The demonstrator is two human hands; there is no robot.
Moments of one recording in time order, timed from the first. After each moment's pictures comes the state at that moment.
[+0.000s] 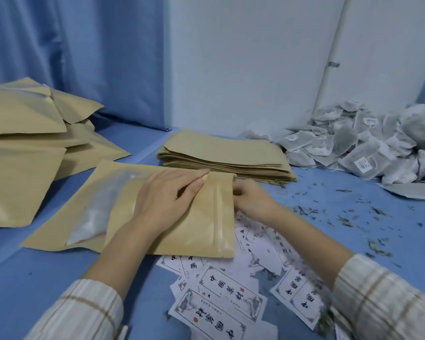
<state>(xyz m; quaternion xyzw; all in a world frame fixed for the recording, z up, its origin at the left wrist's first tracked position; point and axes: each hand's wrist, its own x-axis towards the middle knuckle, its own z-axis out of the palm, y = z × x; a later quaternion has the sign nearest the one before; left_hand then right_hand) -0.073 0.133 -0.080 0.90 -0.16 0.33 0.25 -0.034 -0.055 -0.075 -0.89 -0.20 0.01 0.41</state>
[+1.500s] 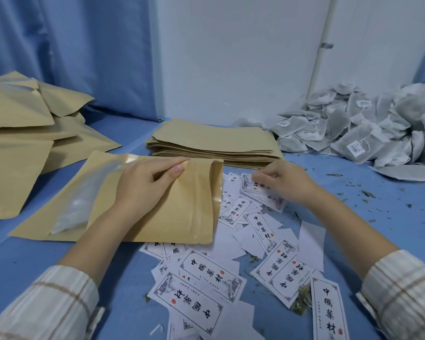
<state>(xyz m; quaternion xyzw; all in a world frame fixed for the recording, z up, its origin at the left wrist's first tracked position) -0.076 0.131 -0.079 0.87 -0.14 0.31 0.36 -0.025 -0.149 -0.072 -0.93 -0.16 -0.07 0.32</state>
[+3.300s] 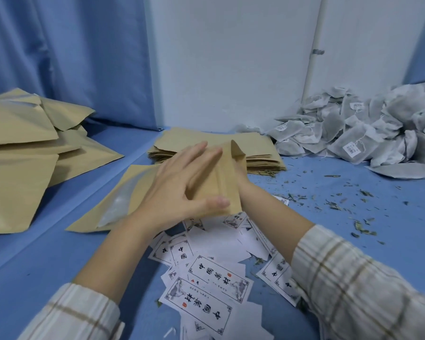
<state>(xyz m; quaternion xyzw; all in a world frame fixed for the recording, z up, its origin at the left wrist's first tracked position) -0.101 0.102 -0.050 0.90 -0.26 0.20 0.28 -0.020 -0.034 -0.060 -0.82 -0.07 -0.06 0.57</state>
